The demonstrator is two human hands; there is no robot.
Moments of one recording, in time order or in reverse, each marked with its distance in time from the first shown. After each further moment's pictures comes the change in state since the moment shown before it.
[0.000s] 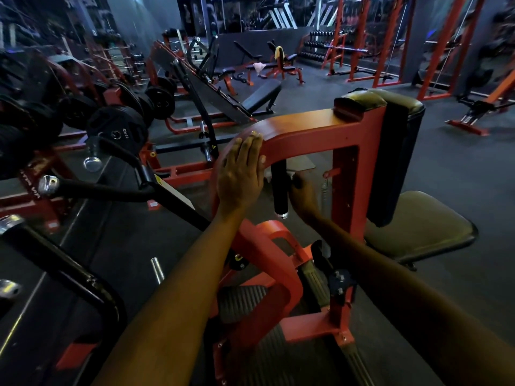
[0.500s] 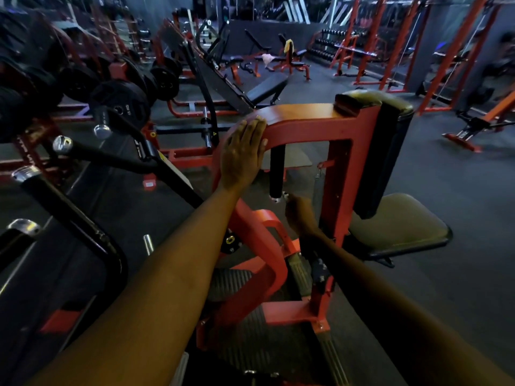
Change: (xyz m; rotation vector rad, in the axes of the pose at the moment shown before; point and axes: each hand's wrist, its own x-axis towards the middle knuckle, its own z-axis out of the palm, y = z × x) left_hand 0.003 0.004 -0.017 -0.071 -0.217 -0.059; right_hand -0.074 0.013 -0.019 -0.485 -0.140 0.035
